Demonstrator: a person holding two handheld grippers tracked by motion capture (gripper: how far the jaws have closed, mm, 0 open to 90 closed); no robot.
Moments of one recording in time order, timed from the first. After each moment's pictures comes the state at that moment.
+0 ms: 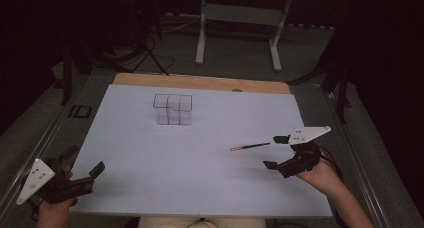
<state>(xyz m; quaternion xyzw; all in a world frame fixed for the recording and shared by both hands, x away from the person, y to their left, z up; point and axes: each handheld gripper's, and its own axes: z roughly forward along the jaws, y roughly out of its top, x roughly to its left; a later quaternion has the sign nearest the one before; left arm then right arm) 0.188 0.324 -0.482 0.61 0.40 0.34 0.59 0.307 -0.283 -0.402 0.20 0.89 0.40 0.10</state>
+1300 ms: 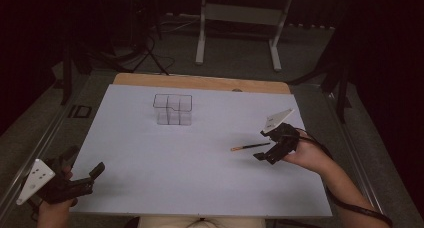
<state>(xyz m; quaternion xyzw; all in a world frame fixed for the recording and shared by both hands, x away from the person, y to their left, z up) 0.188 0.325 -0.483 0.62 0.40 0.34 0.59 0.359 -0.243 -0.408 0.16 0.95 0.26 0.07</state>
